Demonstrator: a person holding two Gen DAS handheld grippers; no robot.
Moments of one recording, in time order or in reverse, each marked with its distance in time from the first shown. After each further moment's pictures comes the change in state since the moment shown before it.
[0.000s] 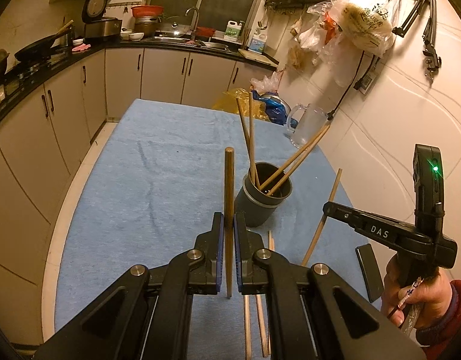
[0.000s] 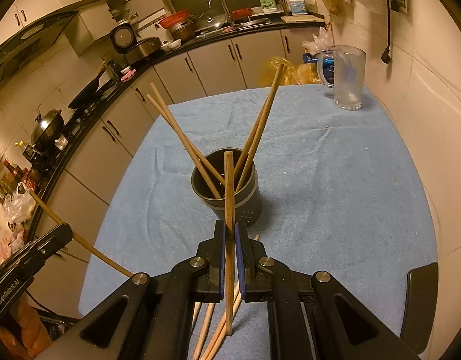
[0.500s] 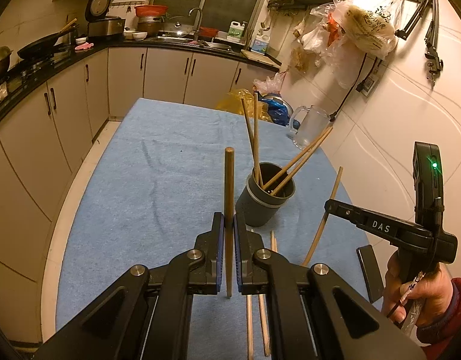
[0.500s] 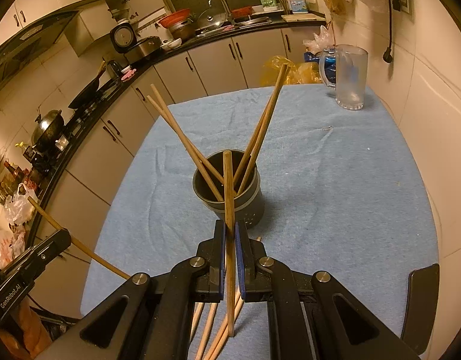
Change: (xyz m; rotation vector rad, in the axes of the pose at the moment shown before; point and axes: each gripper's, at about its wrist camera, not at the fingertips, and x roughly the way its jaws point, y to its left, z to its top) left arm -0.001 0.003 0.000 -0.015 -0.001 0.006; right arm 0.000 0.001 0.003 0.005 0.005 0.005
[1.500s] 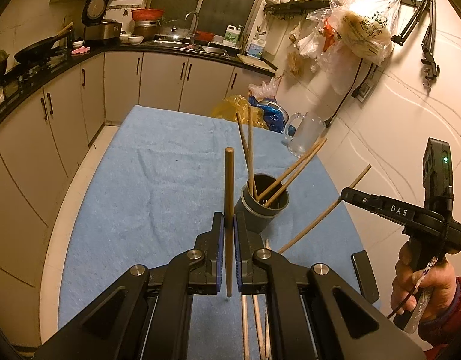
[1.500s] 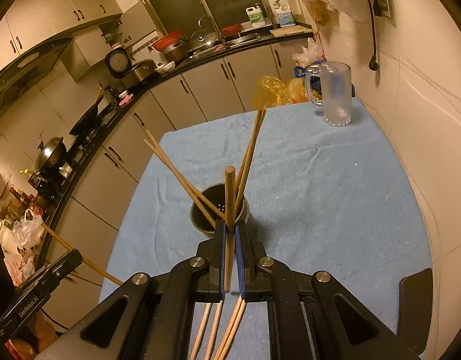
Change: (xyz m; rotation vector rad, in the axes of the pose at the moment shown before) left arm -0.008 0.002 0.015 0.008 -0.019 -0.023; right arm -0.036 -0.014 0.016 0.069 -0.091 0.013
